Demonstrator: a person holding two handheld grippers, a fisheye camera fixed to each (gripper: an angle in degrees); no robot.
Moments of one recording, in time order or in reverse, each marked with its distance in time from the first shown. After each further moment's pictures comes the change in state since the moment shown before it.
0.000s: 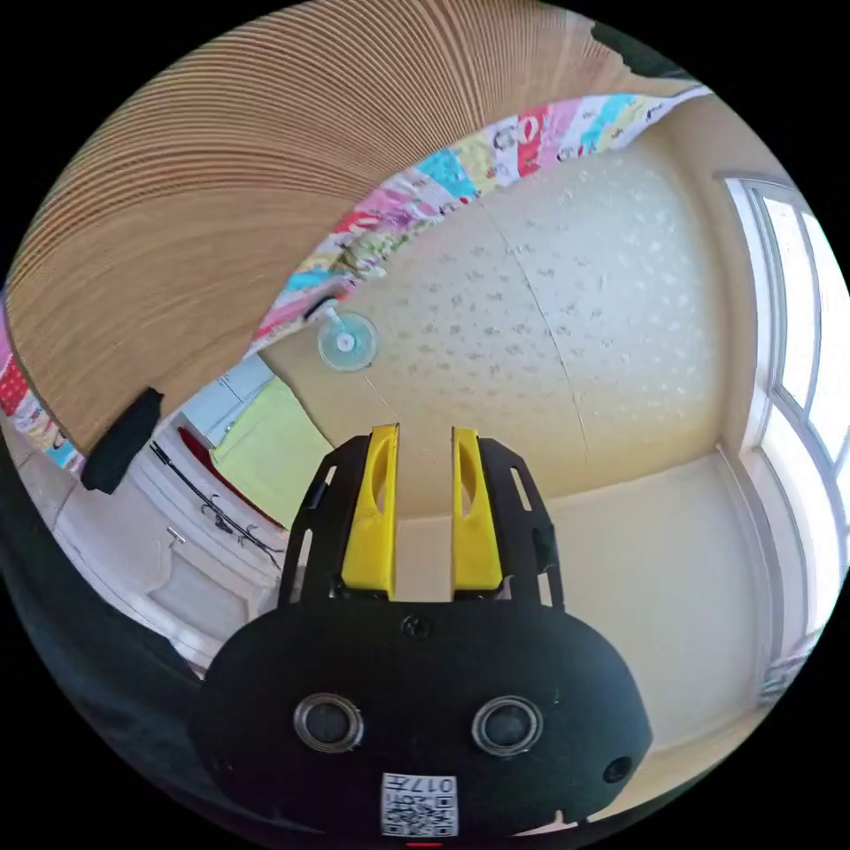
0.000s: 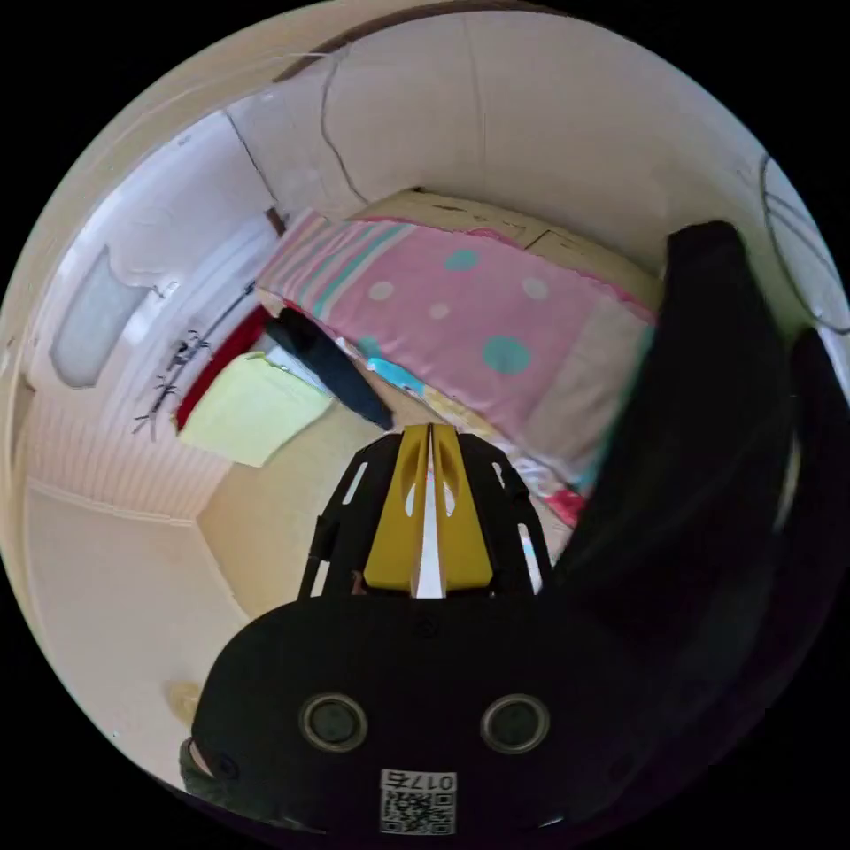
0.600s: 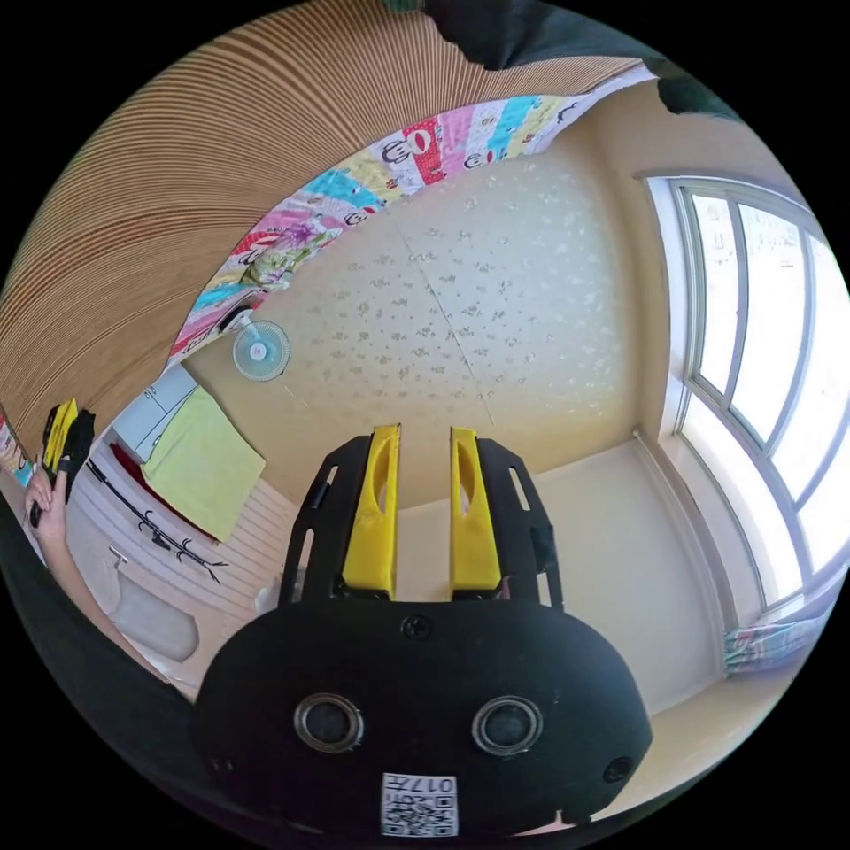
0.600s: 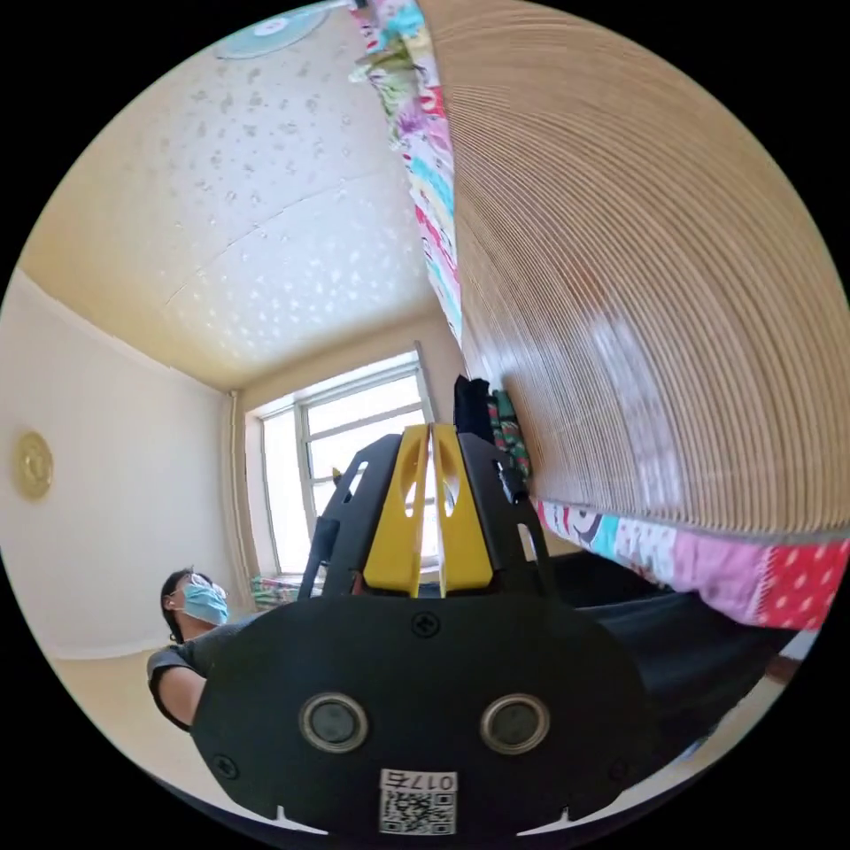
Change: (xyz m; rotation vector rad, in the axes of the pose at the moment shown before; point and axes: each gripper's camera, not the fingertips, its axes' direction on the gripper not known) left arm 0.140 0.095 -0.103 0.025 0.221 0.054; right arm 0.088 0.248 0.264 -1.455 0.719 -0.399
